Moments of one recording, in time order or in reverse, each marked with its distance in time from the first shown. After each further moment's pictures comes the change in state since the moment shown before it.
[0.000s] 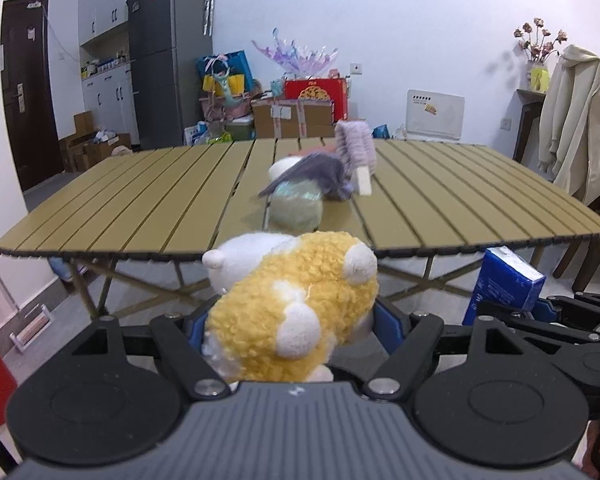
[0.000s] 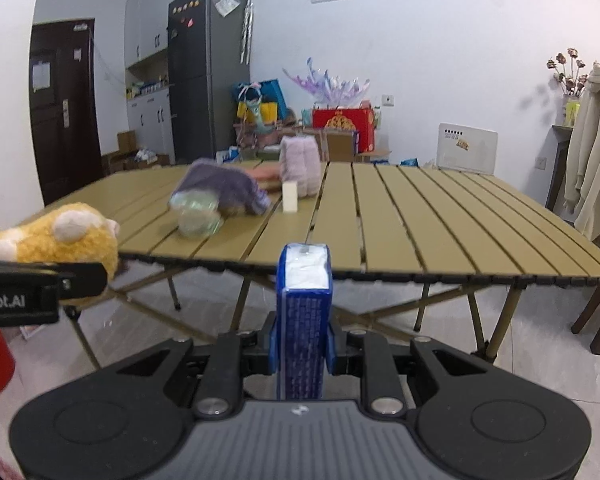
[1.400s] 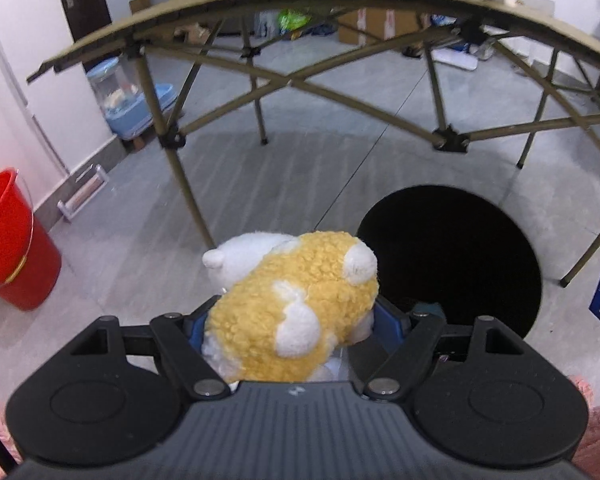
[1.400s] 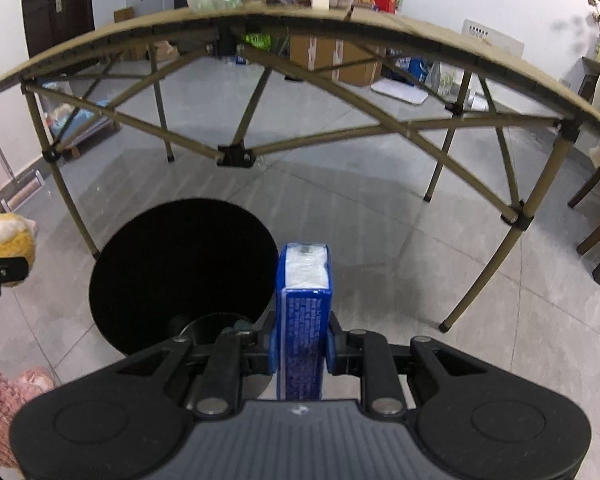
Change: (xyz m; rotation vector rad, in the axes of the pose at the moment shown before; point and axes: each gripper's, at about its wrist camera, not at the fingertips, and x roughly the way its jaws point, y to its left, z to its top) left arm 0.069 0.090 -0.137 -0.083 0.383 0.205; right arm 0.058 0.025 -0.106 -0.070 0.395 -0.022
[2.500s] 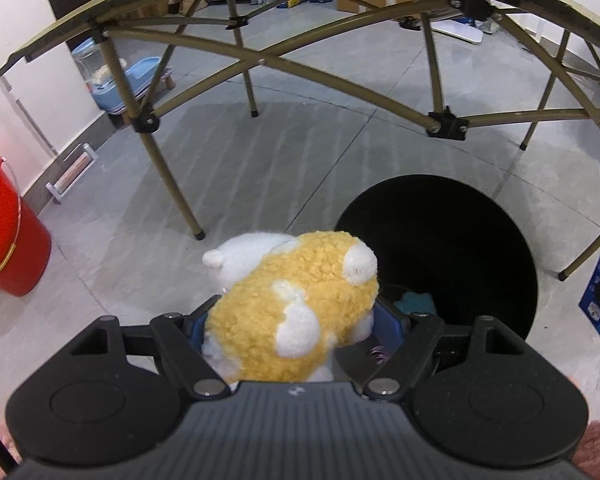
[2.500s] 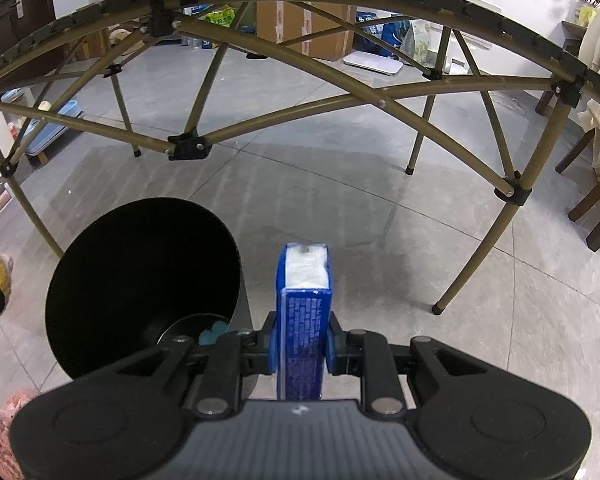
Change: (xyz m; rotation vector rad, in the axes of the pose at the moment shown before) left arm 0.025 -0.031 0.029 0.004 0.103 -0.009; right arm 0.044 -0.021 0.019 0.084 0.069 -0.042
